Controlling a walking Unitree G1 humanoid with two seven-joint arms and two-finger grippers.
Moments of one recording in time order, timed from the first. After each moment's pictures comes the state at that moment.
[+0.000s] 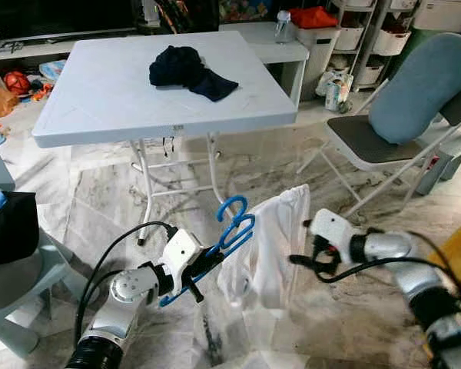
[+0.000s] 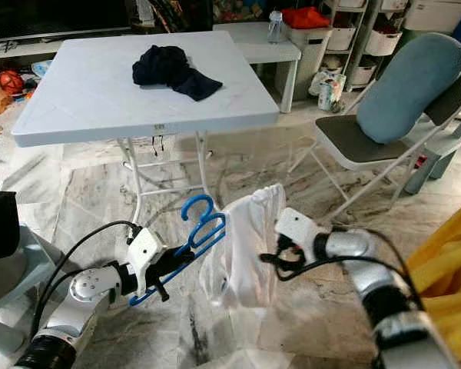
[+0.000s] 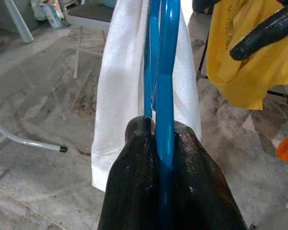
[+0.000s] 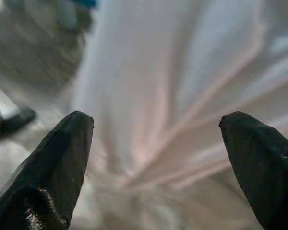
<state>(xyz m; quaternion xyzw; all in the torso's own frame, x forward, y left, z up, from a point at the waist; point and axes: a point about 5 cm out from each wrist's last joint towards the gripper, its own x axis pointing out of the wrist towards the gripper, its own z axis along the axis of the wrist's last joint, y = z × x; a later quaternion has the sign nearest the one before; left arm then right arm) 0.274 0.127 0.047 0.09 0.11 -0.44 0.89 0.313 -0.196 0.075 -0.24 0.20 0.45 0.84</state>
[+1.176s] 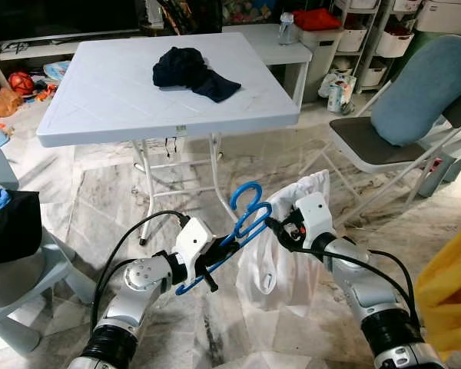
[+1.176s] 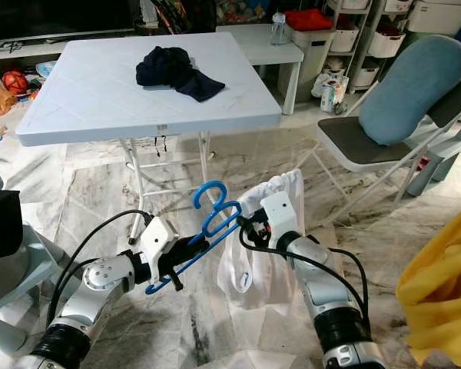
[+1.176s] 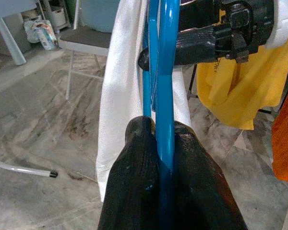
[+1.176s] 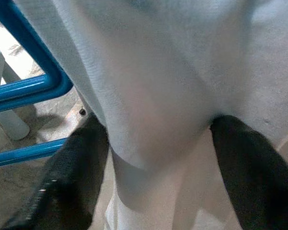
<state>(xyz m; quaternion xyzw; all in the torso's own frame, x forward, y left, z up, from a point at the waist) 0.285 0.104 0.063 0.06 0.08 -0.47 0.88 0.321 -0.146 0.076 -0.08 0.14 0.23 0.96</state>
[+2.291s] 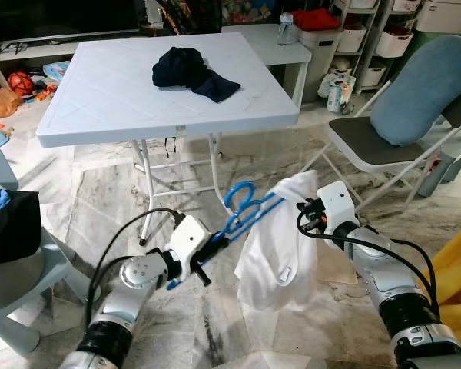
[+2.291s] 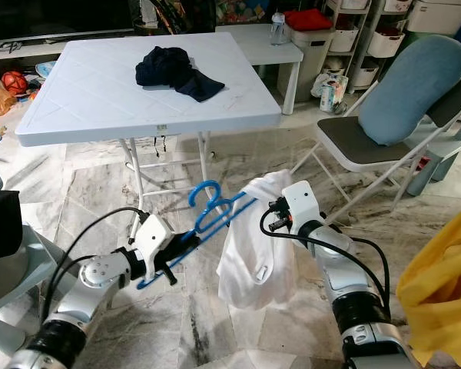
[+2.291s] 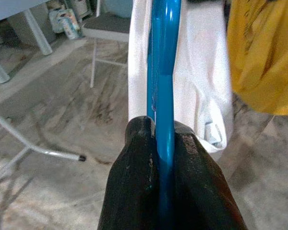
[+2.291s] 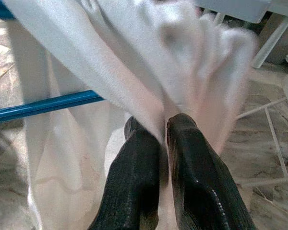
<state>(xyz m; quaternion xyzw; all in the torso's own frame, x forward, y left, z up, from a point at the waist) 0.294 0.119 0.061 0.11 0.09 -0.42 0.89 0.336 -0.182 0.087 -0.11 0.12 0.19 0.97</state>
